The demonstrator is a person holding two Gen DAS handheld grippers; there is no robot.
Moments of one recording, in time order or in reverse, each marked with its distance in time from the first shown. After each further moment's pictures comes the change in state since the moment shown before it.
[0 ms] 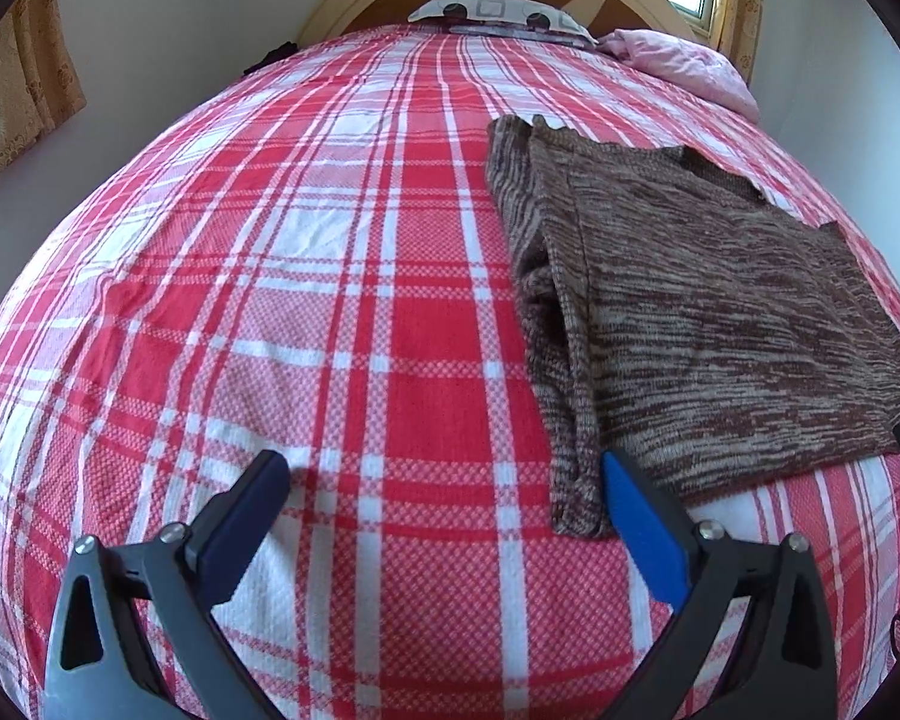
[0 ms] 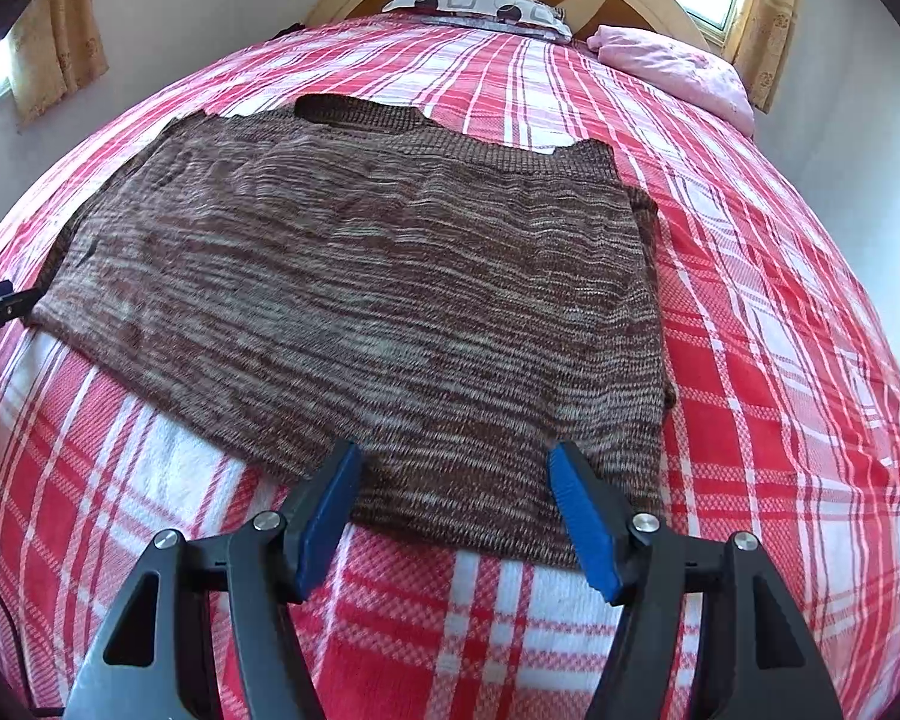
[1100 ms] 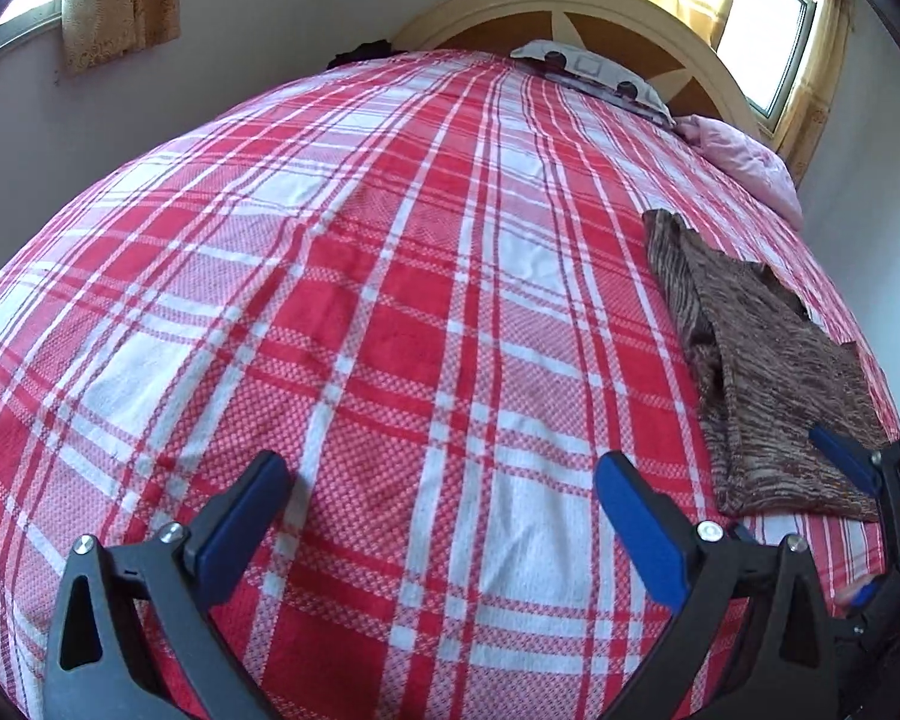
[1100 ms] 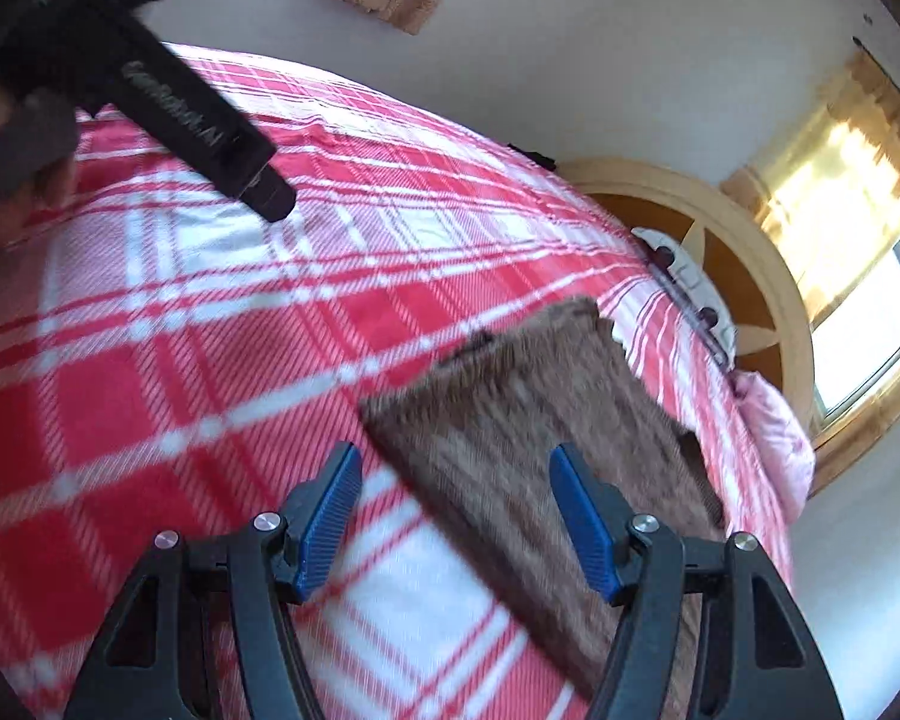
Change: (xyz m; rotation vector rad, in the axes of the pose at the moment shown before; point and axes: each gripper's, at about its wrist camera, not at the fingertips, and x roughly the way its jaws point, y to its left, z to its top) left arm -0.023 0.110 -0.016 -0.230 -0.066 -0.020; right arm -0.010 0.315 0.021 -0.738 -0.394 -0.057
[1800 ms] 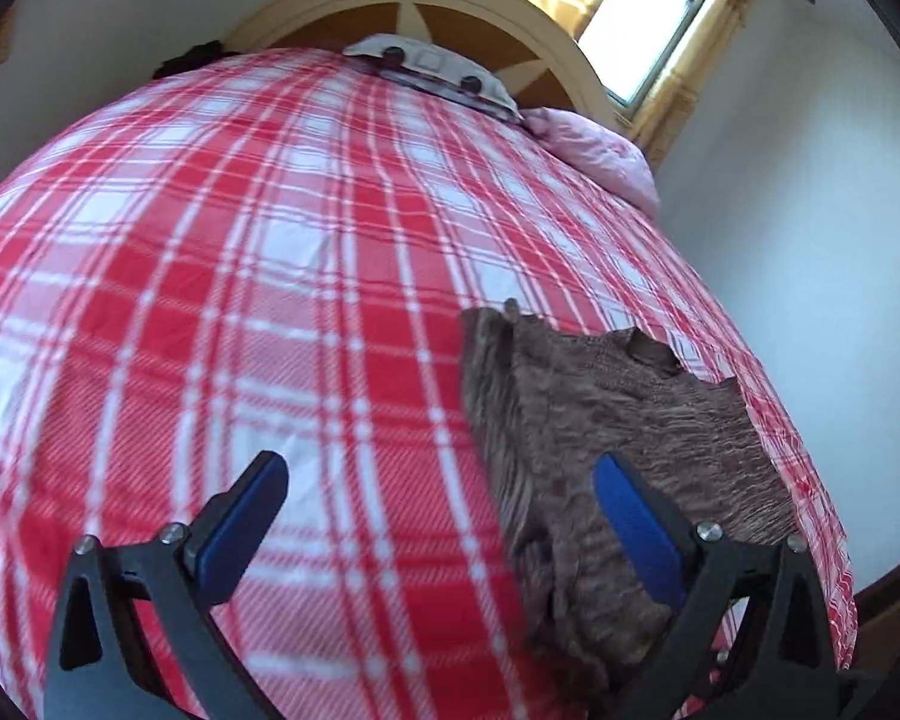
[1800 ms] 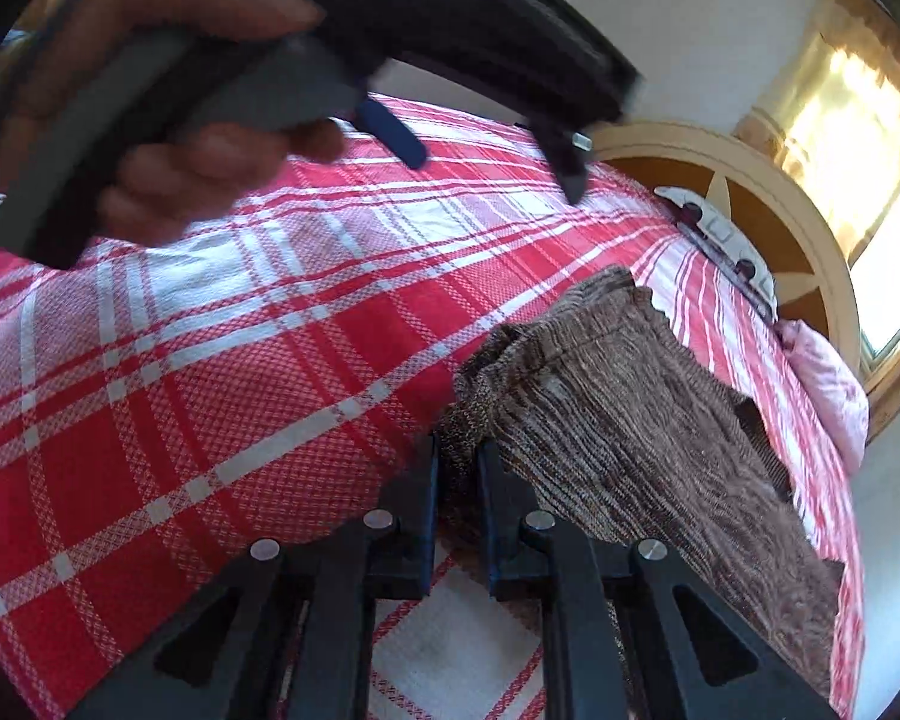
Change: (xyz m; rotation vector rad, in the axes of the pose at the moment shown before) left arm 0.064 -0.079 0.109 0.134 0.044 -0.404; right arm 0.022 -0.014 -0.001 0.151 0.028 0.132
